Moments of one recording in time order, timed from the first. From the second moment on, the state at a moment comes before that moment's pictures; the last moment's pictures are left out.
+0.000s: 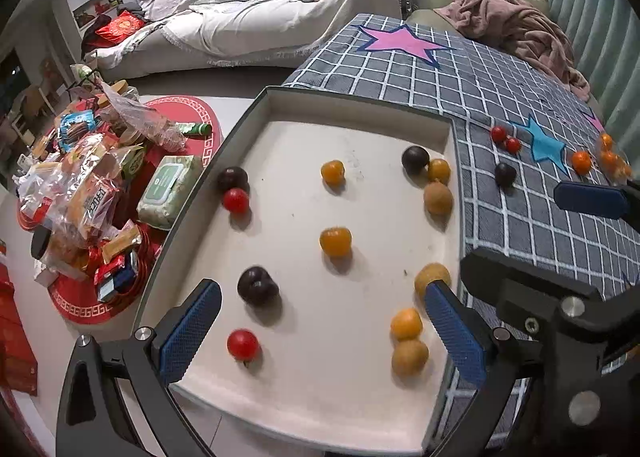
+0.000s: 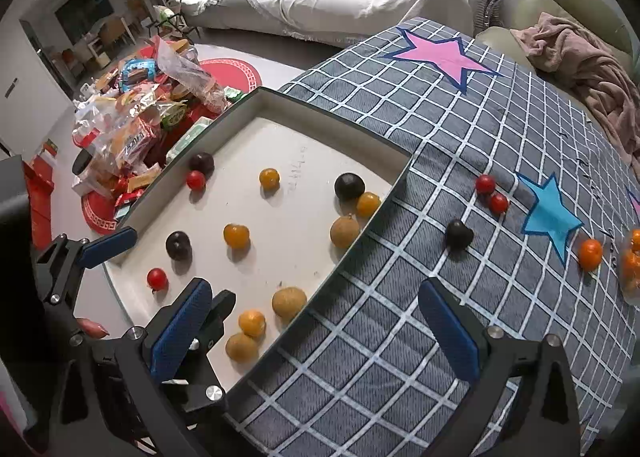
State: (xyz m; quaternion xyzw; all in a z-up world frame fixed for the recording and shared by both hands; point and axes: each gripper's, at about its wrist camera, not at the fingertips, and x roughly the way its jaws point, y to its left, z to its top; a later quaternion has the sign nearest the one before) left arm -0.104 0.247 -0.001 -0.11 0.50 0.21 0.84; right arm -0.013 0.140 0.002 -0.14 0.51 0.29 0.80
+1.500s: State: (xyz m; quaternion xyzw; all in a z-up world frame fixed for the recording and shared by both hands) left arm -0.148 0.210 0.002 -0.10 0.53 0.20 0.82; right arm -0.058 0.128 -0.004 -0.17 0.54 0.28 0.78
